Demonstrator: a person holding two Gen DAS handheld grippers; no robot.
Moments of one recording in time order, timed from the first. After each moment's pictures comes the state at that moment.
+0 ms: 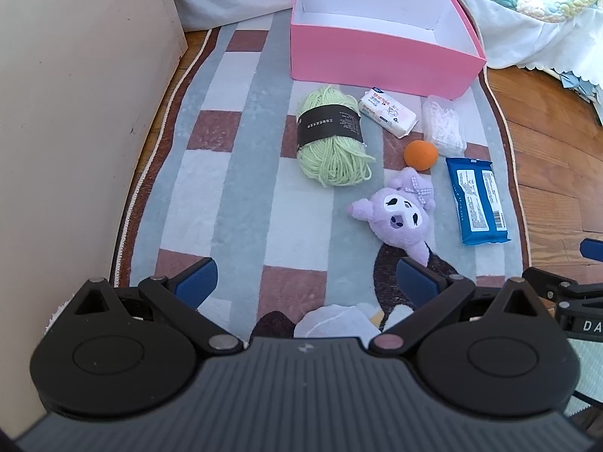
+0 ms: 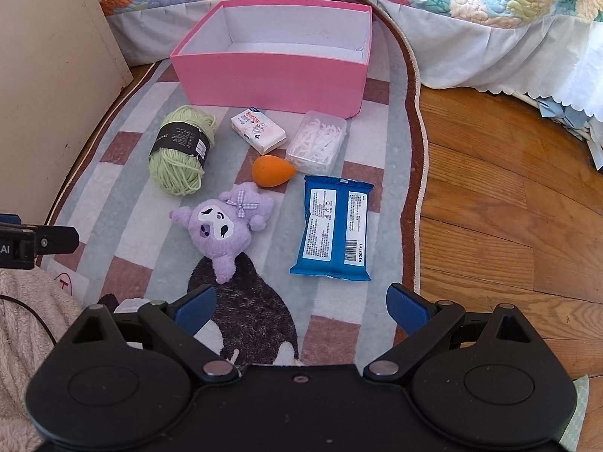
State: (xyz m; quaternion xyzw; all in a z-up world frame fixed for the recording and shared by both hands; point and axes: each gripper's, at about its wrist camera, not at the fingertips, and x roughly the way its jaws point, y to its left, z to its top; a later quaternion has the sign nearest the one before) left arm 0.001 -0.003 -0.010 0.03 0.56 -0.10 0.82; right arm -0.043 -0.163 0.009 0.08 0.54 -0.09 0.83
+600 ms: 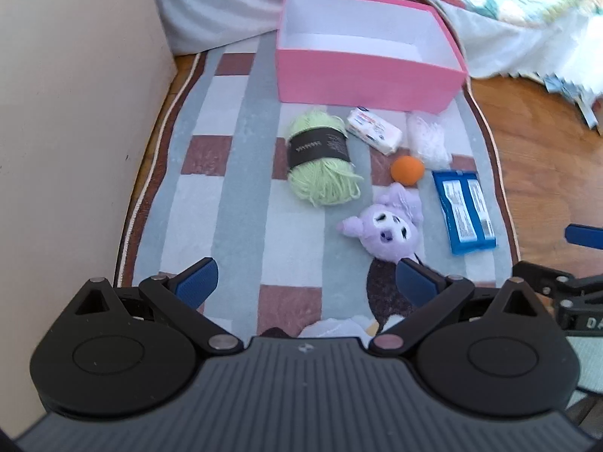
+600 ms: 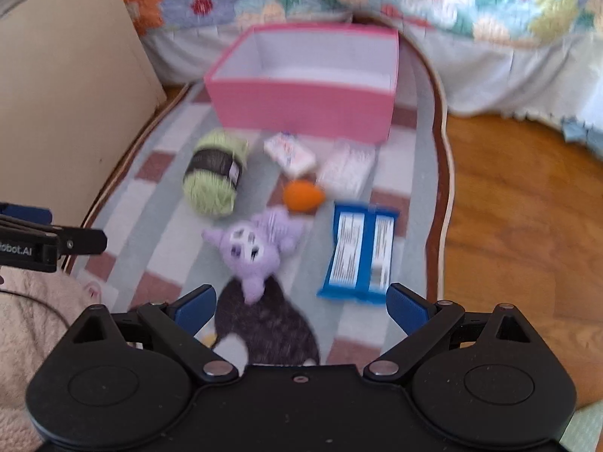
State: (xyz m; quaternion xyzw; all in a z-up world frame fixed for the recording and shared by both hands) left arm 0.007 0.002 0.008 0.04 0.54 -0.13 0.83; right arm -0.046 -0.164 0.022 0.08 0.49 -0.04 0.87
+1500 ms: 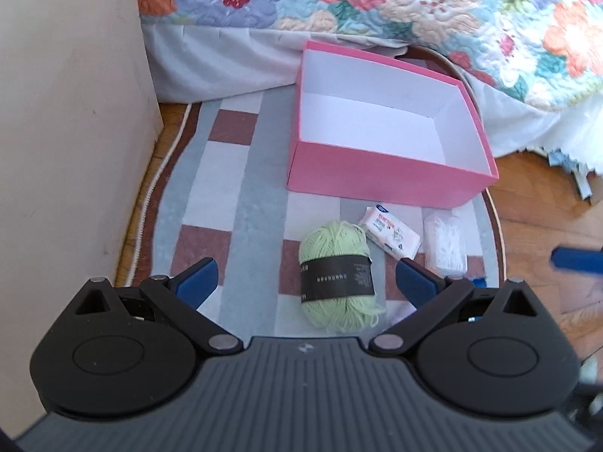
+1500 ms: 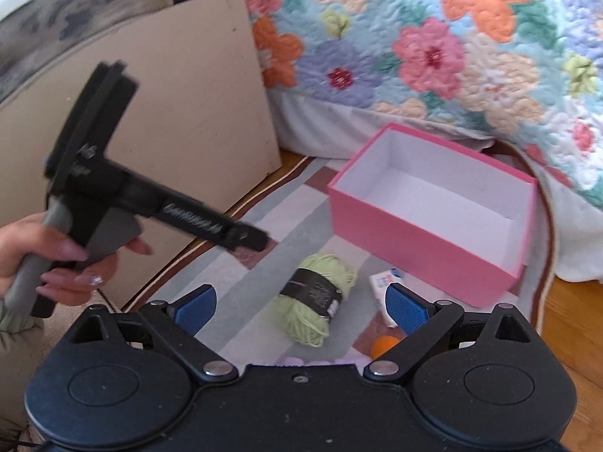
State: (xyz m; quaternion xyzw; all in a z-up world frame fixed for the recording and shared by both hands) left arm 0.141 0.019 -0.005 -0.02 0.51 -0.18 0.84; right arm 0.067 -0.155 0.067 0.02 0.42 0.15 0.89
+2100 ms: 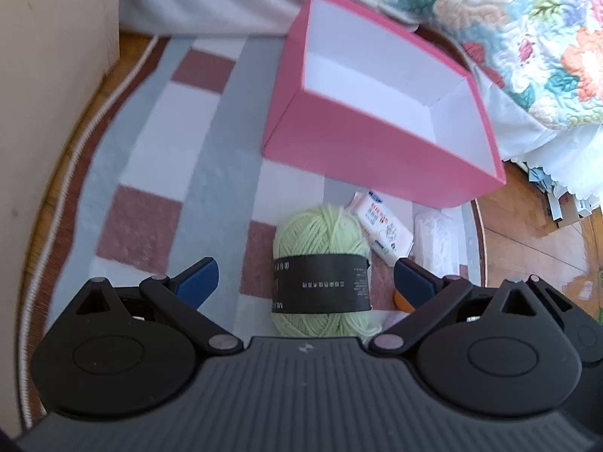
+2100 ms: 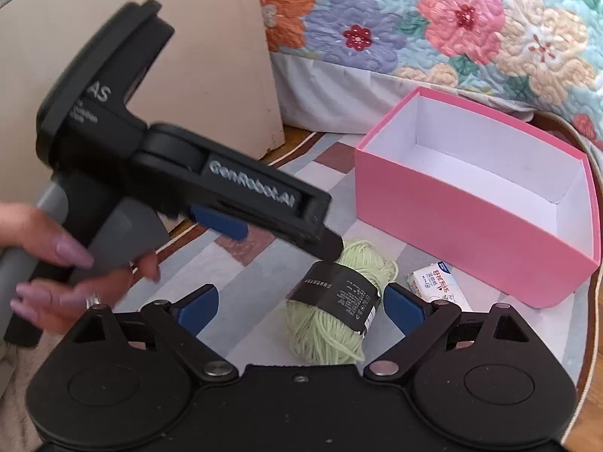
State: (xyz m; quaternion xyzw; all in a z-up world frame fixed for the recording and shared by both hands) left arm 0.175 0.018 -0.094 -0.10 0.55 -0.24 0.79; right arm 0.103 -0.114 -0.023 0.01 0.41 0.14 0.90
